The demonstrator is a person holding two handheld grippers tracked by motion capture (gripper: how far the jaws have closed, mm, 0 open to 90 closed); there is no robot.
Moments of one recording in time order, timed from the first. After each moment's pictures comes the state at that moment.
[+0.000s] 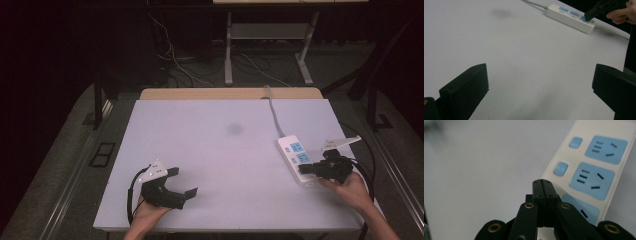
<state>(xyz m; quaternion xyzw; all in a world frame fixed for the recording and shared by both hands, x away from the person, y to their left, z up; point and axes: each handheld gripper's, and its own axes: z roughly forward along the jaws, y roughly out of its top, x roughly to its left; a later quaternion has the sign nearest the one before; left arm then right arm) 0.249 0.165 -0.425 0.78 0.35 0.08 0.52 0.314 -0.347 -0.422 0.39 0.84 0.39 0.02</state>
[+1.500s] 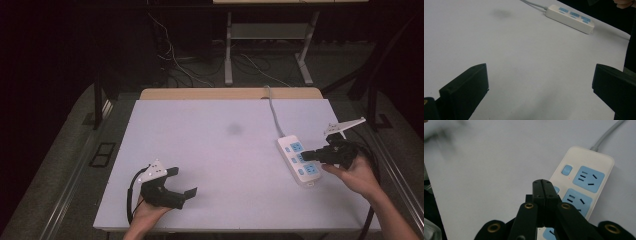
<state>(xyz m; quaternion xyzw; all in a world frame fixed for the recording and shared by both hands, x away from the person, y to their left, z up) 0.250 0.167 -0.424 0.78 0.35 0.09 0.52 0.333 -0.345 -0.377 0.37 0.85 0.38 0.02</state>
